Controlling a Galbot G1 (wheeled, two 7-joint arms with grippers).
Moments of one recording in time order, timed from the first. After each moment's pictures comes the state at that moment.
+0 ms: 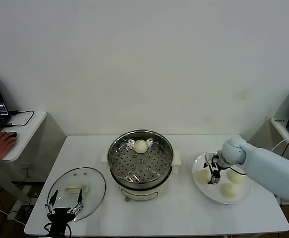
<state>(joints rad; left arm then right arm) 1.78 -1.23 -0.59 -2.04 -0.21 -0.09 -0.22 -0.07 0.70 -0.84 1.32 -0.10 -0.31 -0.99</state>
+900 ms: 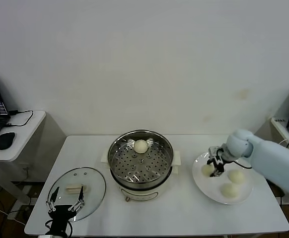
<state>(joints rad) 1.77 -1.23 -0.57 -2.06 -0.21 -0.08 -0.22 0.08 0.61 -0.88 1.40 -0.03 -0.33 -1.04</state>
